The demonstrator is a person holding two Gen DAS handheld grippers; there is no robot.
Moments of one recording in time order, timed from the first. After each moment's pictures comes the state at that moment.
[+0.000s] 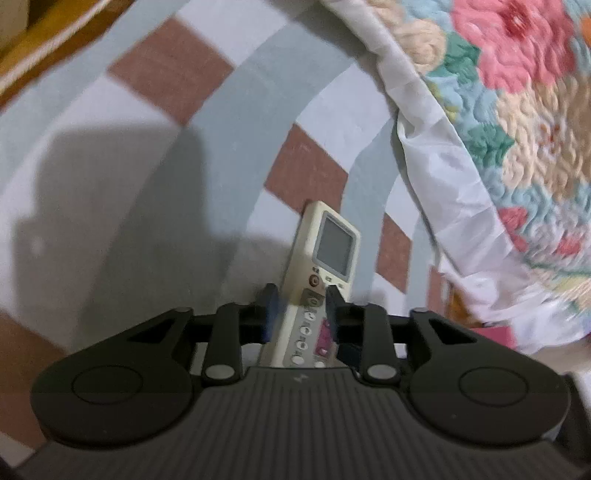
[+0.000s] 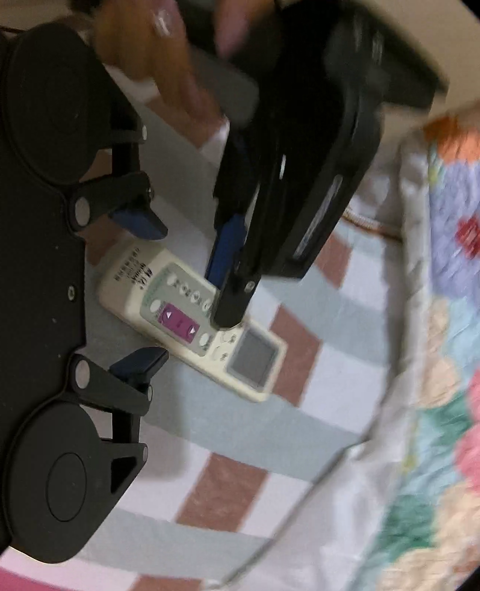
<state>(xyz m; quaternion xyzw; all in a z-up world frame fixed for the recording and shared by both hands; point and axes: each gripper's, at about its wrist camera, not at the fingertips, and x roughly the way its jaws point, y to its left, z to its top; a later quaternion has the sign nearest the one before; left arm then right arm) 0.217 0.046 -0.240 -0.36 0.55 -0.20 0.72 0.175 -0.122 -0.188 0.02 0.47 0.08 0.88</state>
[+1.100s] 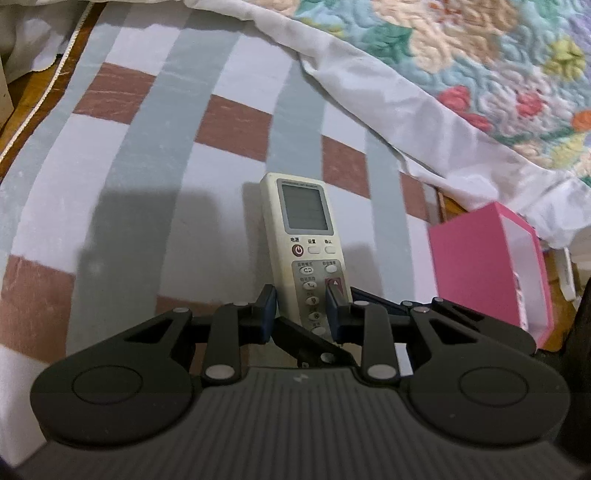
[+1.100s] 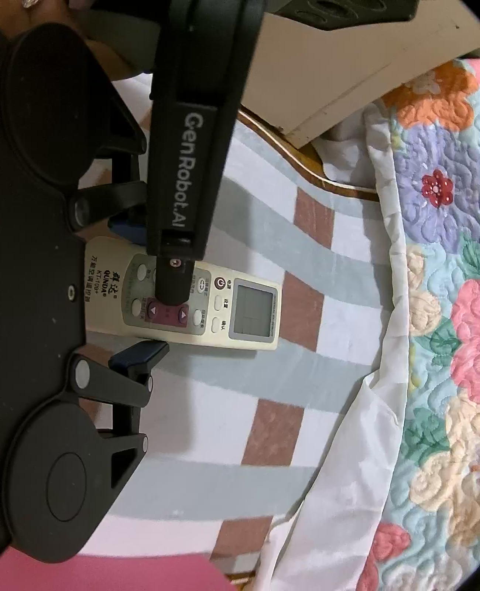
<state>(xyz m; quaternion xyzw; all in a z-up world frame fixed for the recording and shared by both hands) 0.137 0.001 -0.160 -0.17 0.55 -0.25 0.78 0.111 -0.114 -0.139 0.07 0.47 0.00 0.88</state>
